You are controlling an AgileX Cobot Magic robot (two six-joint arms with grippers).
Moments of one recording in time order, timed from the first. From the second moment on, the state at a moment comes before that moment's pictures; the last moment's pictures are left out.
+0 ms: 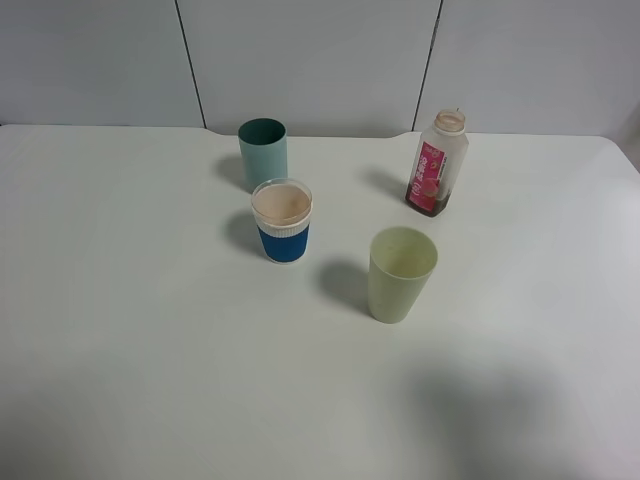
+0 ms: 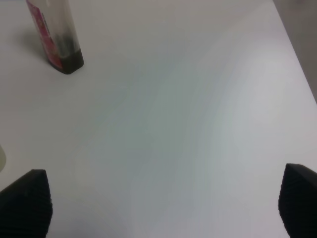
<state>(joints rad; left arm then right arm) 0.00 -0.01 -0.51 0.01 1.06 -0.02 0.04 0.00 -0.50 -0.08 1.07 0.00</state>
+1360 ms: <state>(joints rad) 0.00 -0.01 -0.51 0.01 1.06 -0.02 0.04 0.00 -0.50 -0.08 1.07 0.00</state>
